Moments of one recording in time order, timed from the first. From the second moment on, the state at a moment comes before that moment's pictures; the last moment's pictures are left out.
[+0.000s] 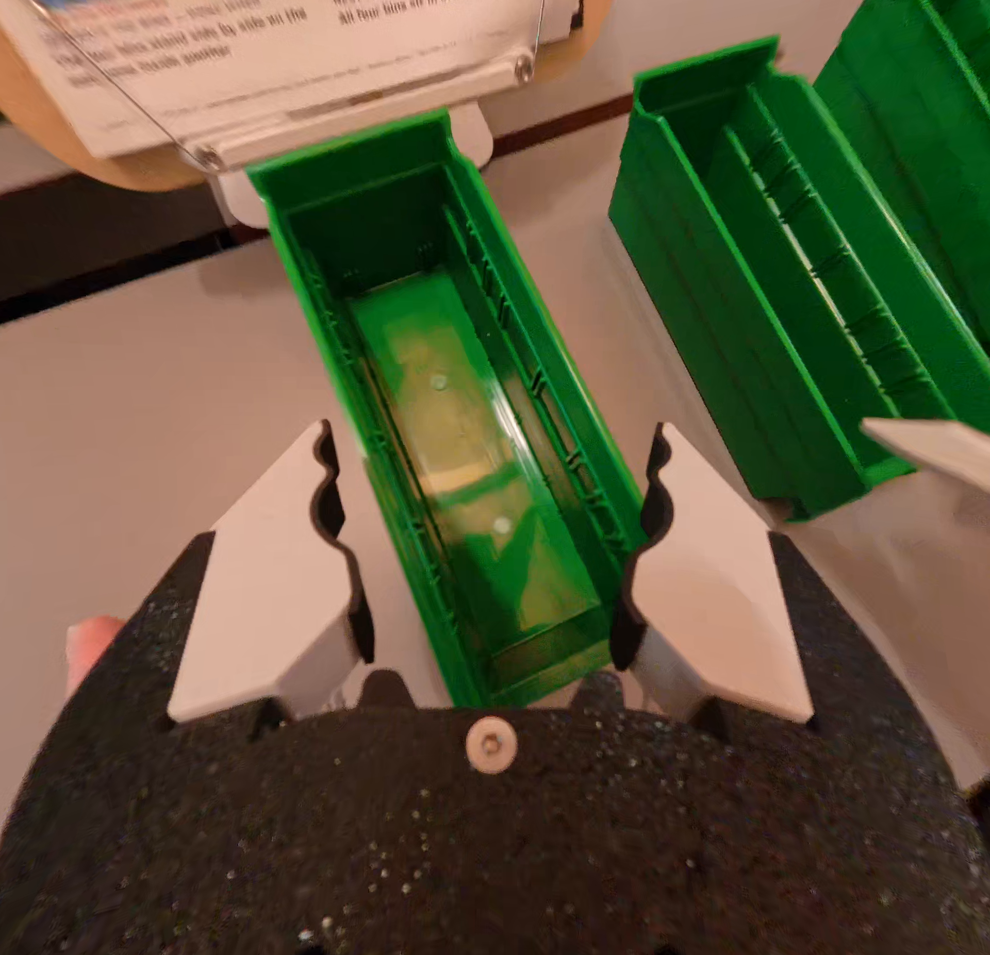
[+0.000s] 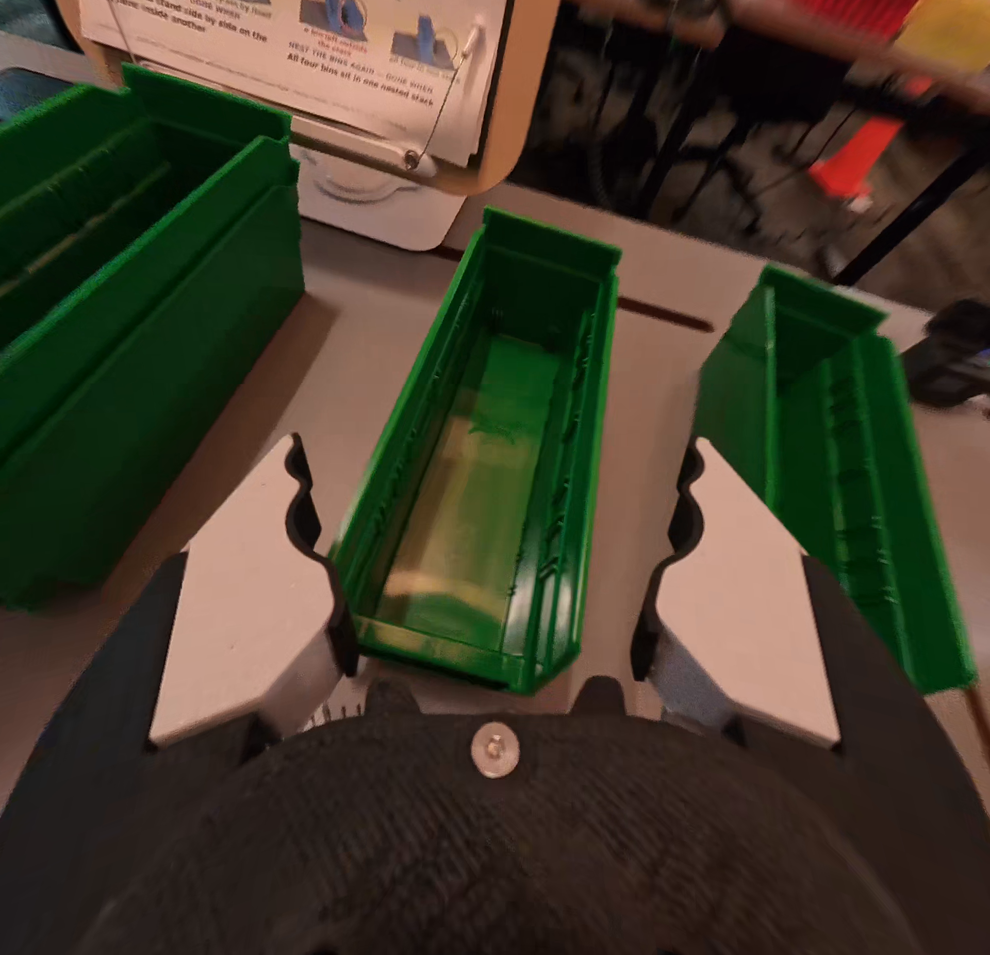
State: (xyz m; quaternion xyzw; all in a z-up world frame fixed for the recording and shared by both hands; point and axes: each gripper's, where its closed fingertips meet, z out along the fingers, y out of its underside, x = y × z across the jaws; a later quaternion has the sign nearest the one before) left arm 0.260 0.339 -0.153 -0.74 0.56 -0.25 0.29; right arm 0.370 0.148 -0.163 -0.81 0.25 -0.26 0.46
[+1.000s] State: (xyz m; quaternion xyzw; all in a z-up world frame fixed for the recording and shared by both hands) left arm 0.271 0.366 -0.206 -0.83 0.54 -0.02 0.15; right arm 0.349 0.111 -0.181 -0.79 0.26 -0.21 0.51
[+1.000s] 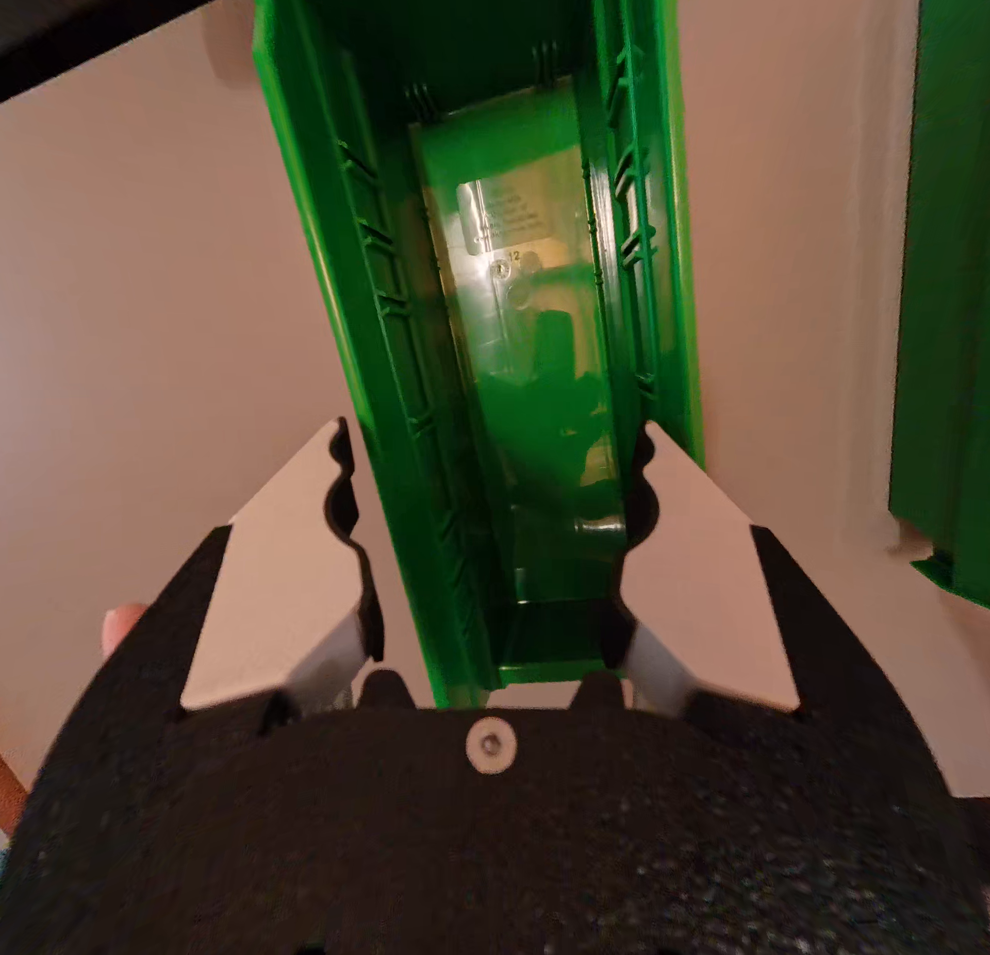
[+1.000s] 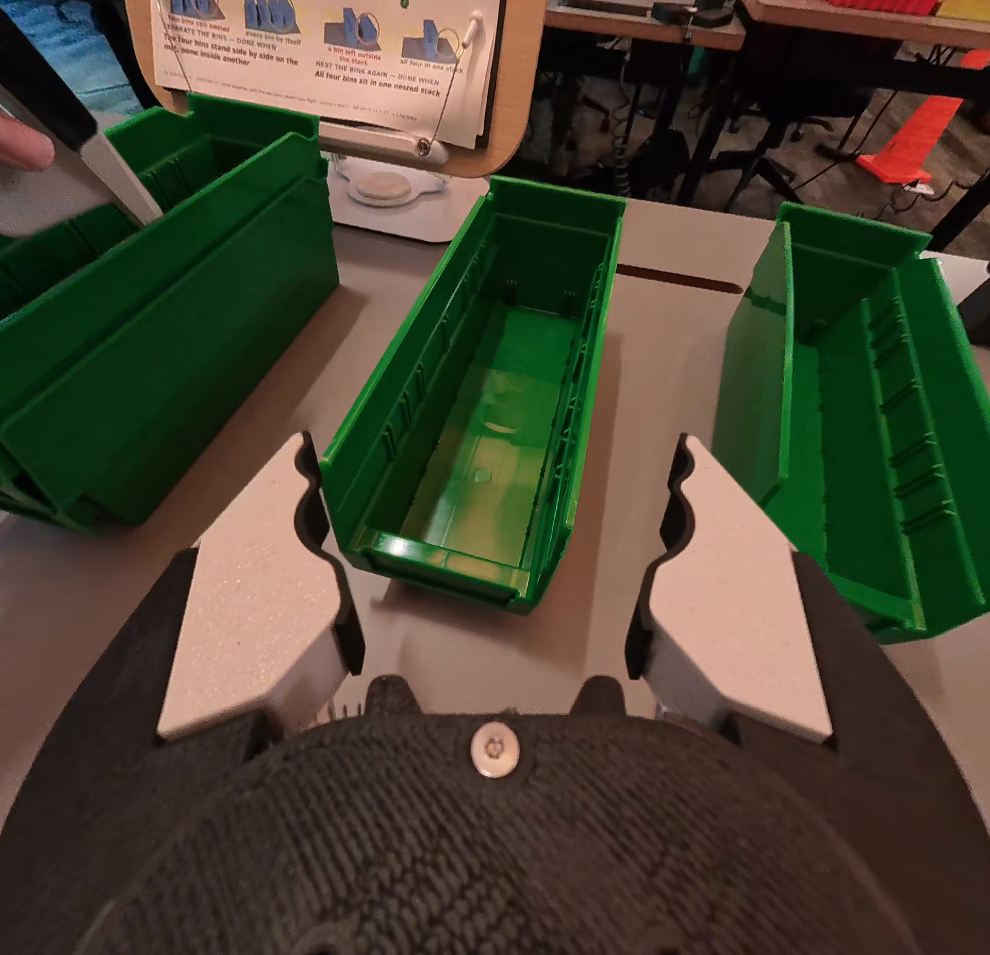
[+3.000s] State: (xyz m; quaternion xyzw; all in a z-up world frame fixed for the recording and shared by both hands) left arm 0.256 0.374 -0.157 -0.80 0.57 -0.07 0.16; right arm 0.325 0.137 -0.204 -0.83 0.24 -0.14 0.49
